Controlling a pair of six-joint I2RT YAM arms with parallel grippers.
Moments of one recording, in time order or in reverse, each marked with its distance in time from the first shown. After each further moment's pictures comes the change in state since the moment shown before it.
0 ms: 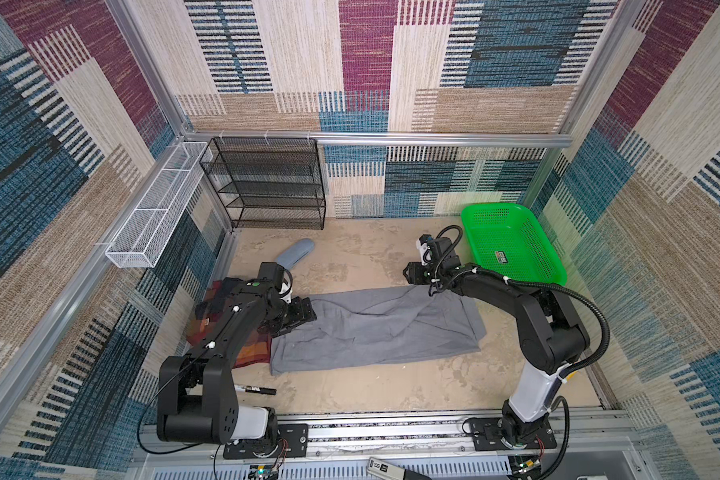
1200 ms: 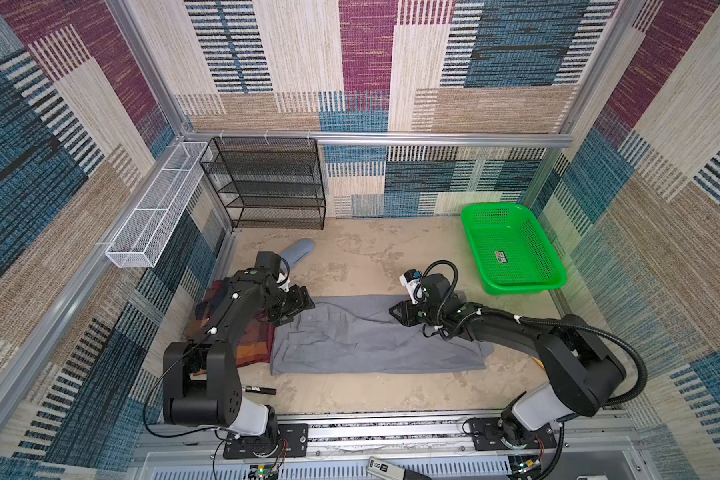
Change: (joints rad) left arm 0.028 0.077 0.116 -0.025 0.048 -0.047; right arm 0.250 -0.240 -0.399 0.187 -0.117 0.036
